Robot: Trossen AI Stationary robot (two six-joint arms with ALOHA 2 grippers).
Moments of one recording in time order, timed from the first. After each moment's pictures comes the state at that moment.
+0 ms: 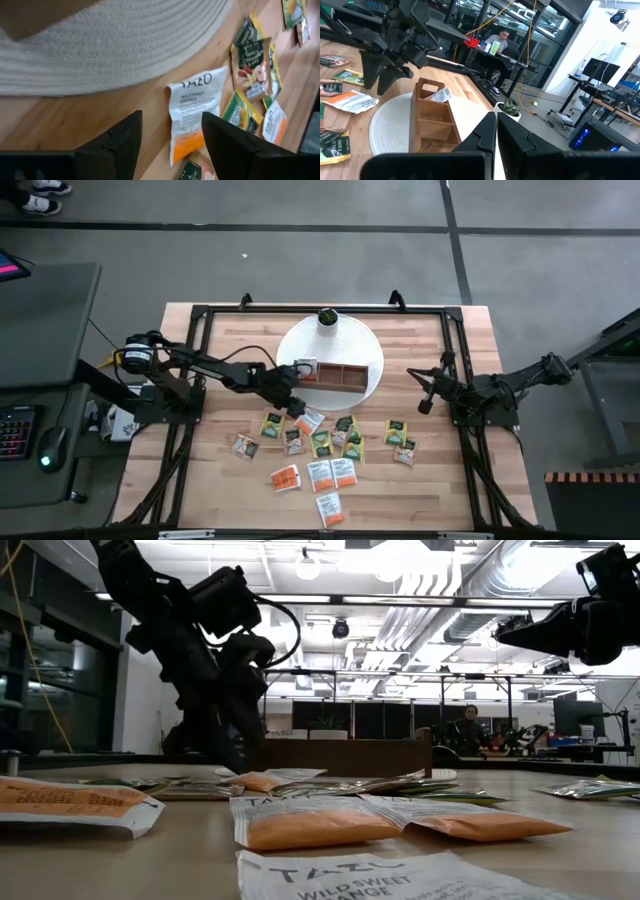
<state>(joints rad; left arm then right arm) 0.06 1.61 0.70 0.06 0.22 -0.92 0.33 0.07 0.01 0.08 0.78 -0.39</state>
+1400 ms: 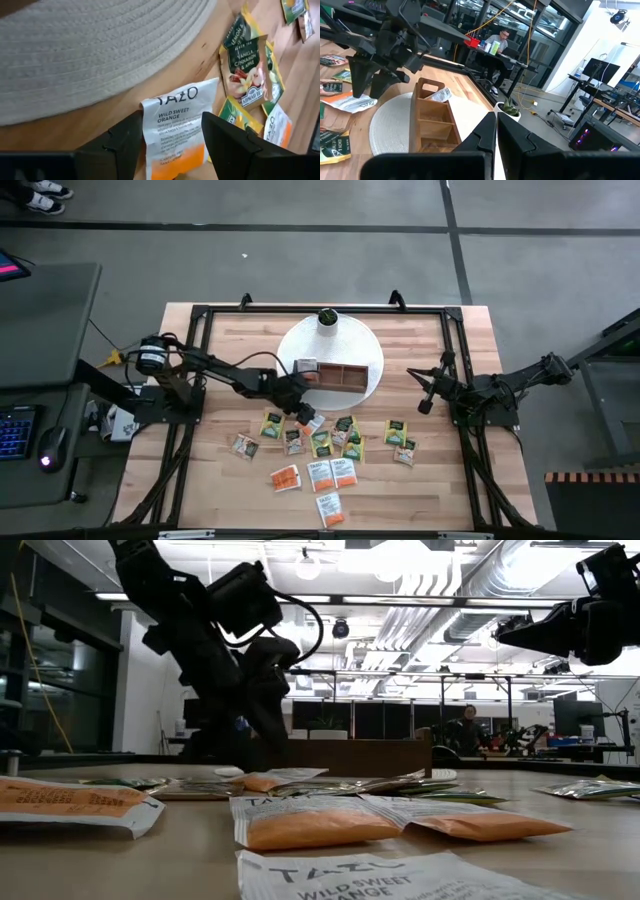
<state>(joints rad) 0.00 1.73 0.81 0.07 0.18 -0.92 0.33 0.07 0.01 0.08 0.78 -0.39</state>
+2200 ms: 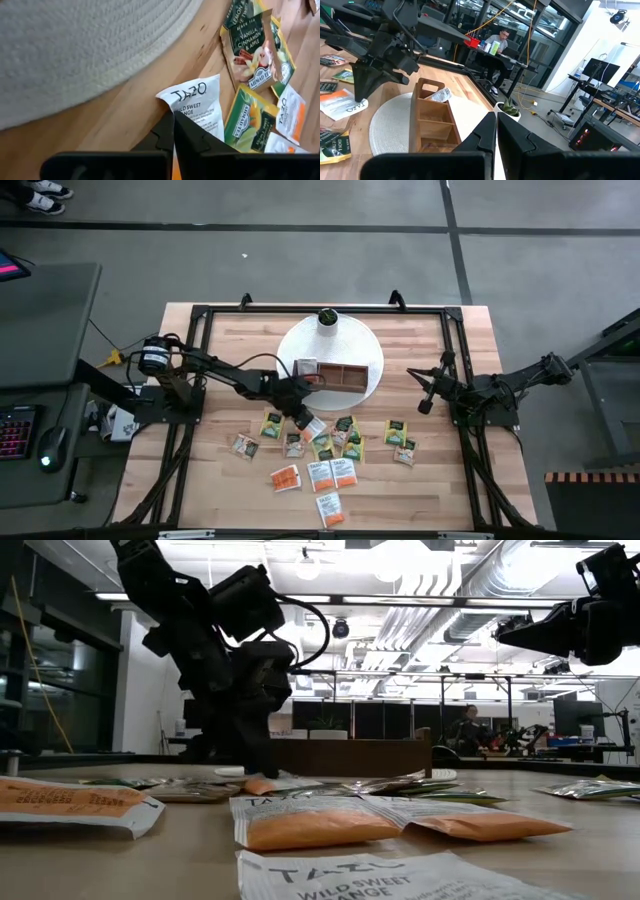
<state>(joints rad) -0.01 1.73 0.81 0.04 0.20 -0.81 0.33 0.07 0.01 0.08 0.78 -0.39</state>
